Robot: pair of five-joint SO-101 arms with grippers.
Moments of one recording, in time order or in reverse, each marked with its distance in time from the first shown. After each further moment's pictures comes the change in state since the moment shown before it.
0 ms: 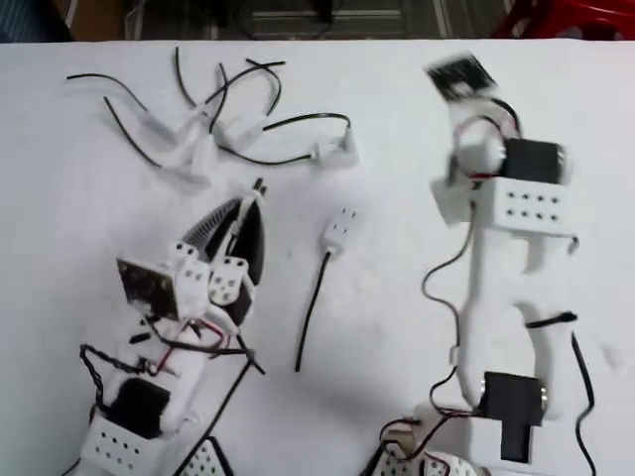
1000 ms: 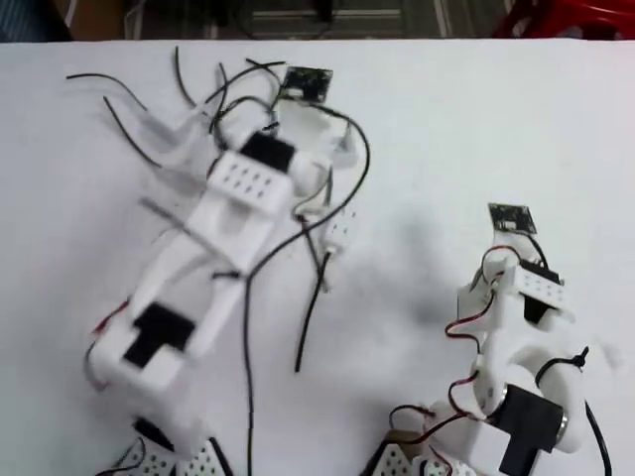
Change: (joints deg) left arm 3.8 112.5 -97.5 53.5 10.5; right arm 15.9 -2.9 53.3 -38.7 -6.5
